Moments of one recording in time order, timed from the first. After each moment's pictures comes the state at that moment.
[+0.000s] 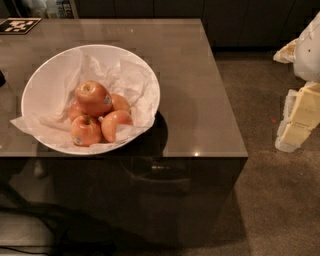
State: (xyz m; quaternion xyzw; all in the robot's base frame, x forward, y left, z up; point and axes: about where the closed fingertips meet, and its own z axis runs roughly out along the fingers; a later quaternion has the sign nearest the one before) arm 0.438 -0.217 0.976 -0.60 0.78 -0.03 0.16
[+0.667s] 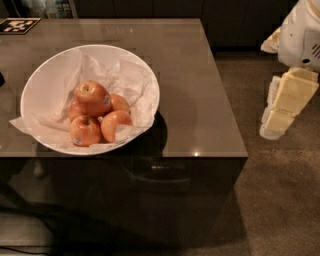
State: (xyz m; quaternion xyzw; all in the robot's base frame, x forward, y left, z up) arm 0.449 -0.195 0.990 -0.60 0.78 -0.03 0.16
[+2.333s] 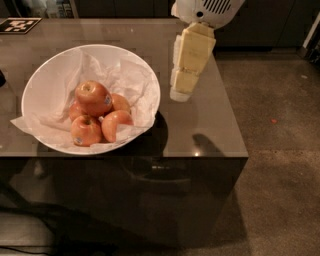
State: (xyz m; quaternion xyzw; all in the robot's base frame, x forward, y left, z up) arm 0.492 -0.036 1.036 -0.69 0.69 0.01 0.22
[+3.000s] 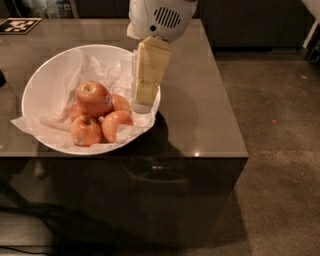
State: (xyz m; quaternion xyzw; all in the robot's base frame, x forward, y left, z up) arm 0.480 0.035 1.014 -0.74 0.64 0.09 0.19
